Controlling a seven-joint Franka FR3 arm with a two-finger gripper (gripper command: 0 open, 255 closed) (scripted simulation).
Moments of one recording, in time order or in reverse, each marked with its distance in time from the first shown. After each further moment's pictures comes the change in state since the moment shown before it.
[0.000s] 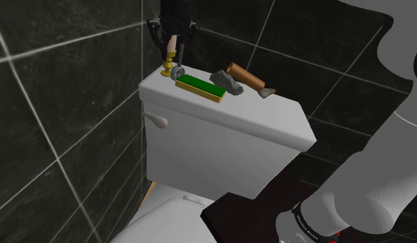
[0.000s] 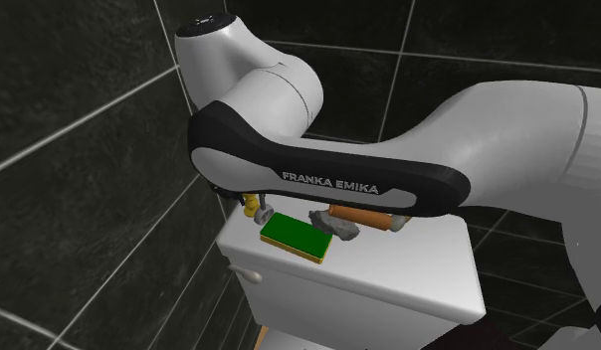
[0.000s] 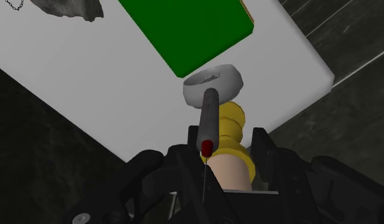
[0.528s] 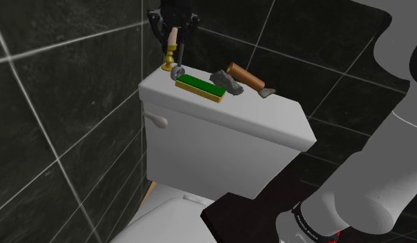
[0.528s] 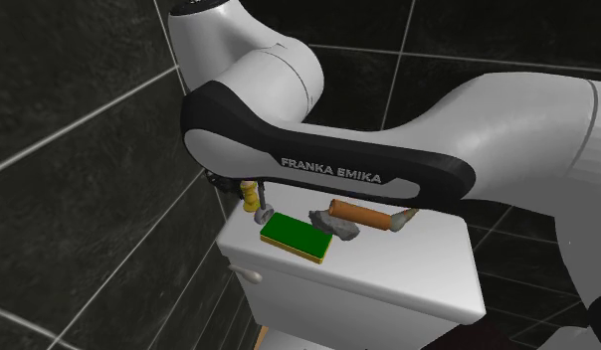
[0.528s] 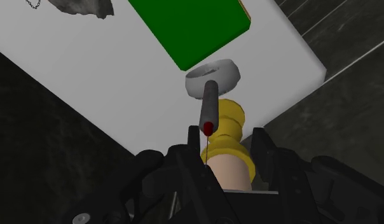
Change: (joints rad) arm 0.006 0.016 0.002 0.070 -0.006 -0.057 -0.003
